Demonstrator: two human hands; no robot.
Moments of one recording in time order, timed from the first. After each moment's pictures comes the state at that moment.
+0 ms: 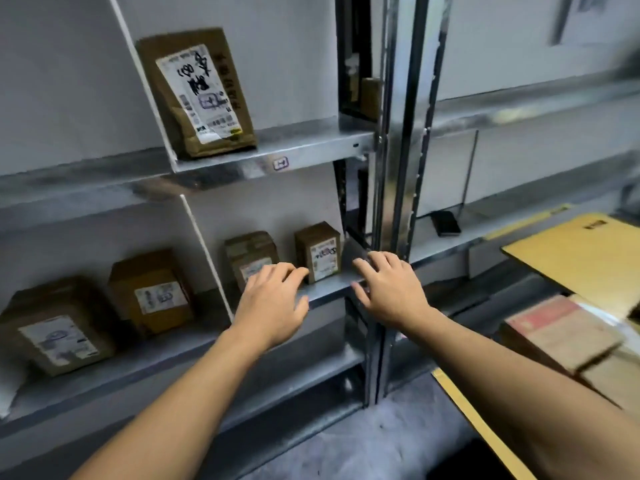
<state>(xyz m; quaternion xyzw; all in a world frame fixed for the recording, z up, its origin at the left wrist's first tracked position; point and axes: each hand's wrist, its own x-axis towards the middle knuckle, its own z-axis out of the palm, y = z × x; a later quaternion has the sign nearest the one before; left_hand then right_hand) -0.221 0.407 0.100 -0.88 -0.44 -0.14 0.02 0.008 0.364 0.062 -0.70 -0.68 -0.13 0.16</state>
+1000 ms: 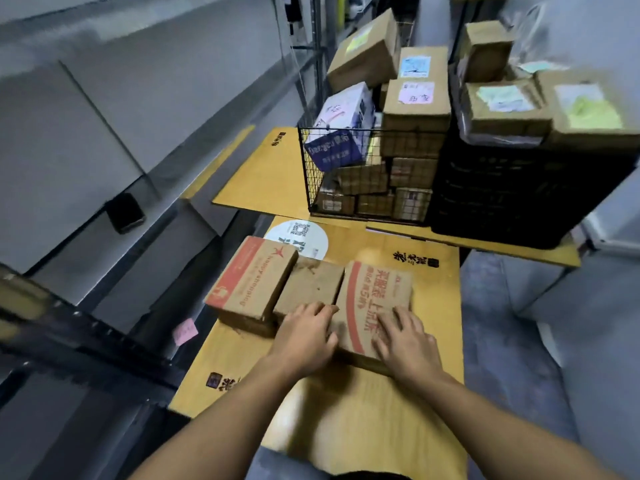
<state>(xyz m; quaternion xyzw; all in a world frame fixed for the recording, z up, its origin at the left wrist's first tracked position) 0.245 0.151 -0.054 -0.99 -0.03 0.08 -0.12 0.303 -0.048 -0.115 -0.97 -0.15 0.16 0.14</state>
